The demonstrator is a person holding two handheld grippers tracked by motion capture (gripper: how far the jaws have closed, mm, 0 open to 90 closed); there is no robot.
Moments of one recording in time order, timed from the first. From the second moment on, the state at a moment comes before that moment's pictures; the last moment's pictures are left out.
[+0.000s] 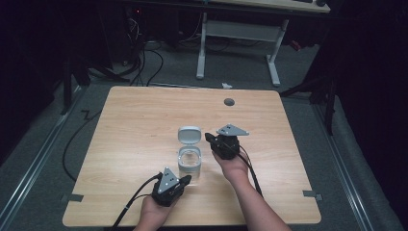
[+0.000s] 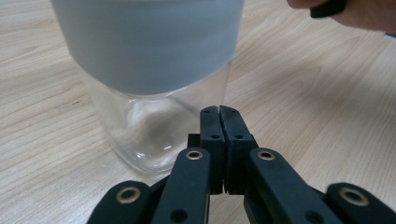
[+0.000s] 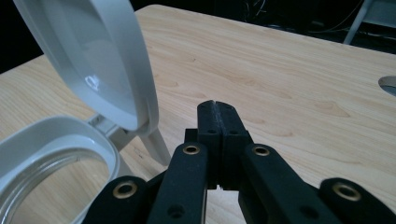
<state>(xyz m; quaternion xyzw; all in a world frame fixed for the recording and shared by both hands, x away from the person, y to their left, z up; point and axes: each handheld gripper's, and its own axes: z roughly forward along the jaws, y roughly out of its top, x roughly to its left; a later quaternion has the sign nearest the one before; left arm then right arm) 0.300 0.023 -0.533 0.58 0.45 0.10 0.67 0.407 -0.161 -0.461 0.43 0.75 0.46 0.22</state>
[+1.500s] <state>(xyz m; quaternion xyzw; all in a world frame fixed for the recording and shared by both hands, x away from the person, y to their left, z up) 0.302 0.034 -0.523 0.58 0.46 0.06 0.67 0.380 -0.159 -0.449 0.40 0.75 0.48 0.22</state>
